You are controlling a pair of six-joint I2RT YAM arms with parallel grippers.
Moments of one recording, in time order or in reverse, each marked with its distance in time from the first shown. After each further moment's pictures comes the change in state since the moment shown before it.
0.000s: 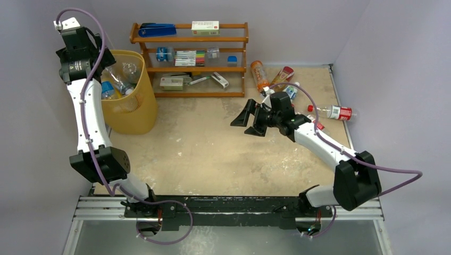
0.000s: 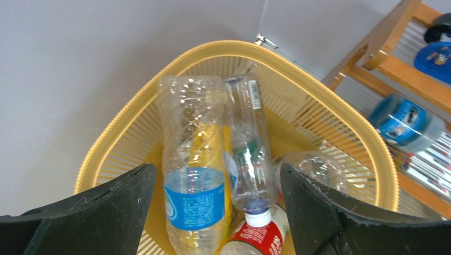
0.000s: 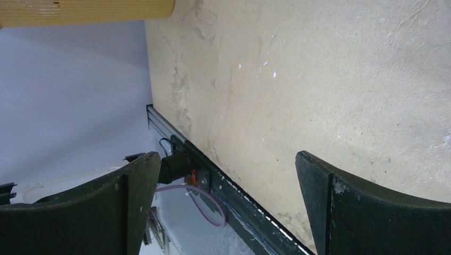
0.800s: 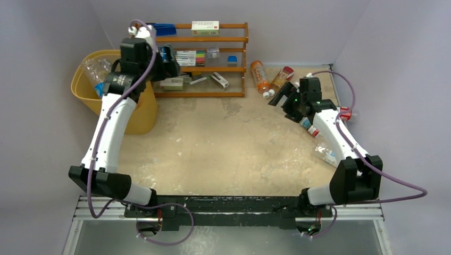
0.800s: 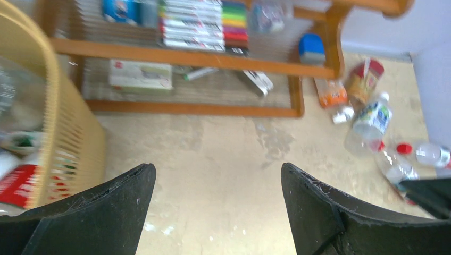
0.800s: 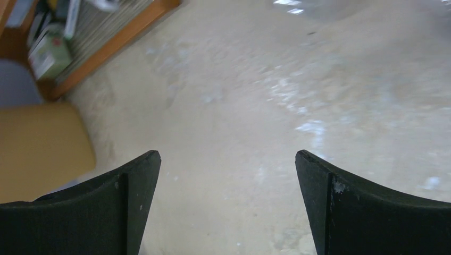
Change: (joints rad) left arm -0.451 -0.180 -0.195 0.037 0.282 -0.129; right arm -0.282 0.024 0.212 -0.316 0.361 -0.114
